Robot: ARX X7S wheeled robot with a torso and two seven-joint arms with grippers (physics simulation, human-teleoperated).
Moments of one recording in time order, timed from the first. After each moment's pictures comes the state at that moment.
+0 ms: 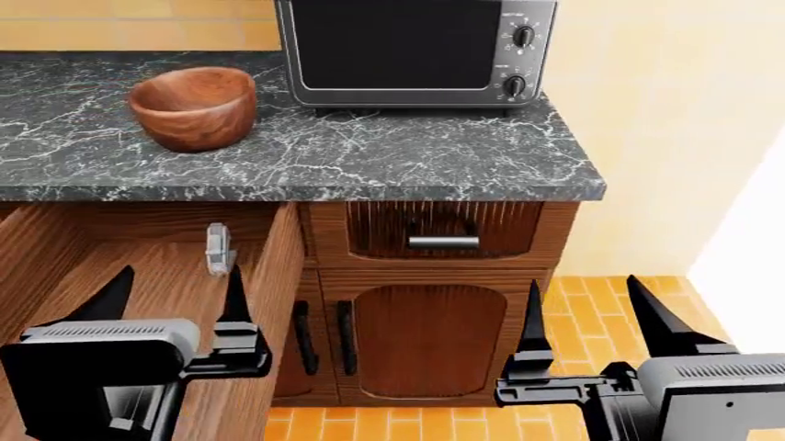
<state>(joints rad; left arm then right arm) 0.00 -0.19 -0.10 1.00 -0.30 -0.85 -0.19 -0.12 0.20 -0.02 -0.96 0.14 0.62 0.15</state>
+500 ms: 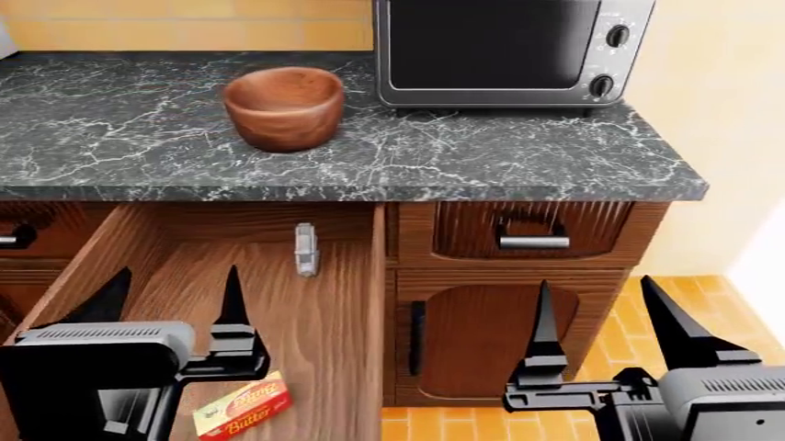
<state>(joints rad) 0.00 -0.23 -0.11 1.02 -0.36 -0.86 -0.23 -0.15 0.22 0.00 -1.00 0.18 0.60 0.18</state>
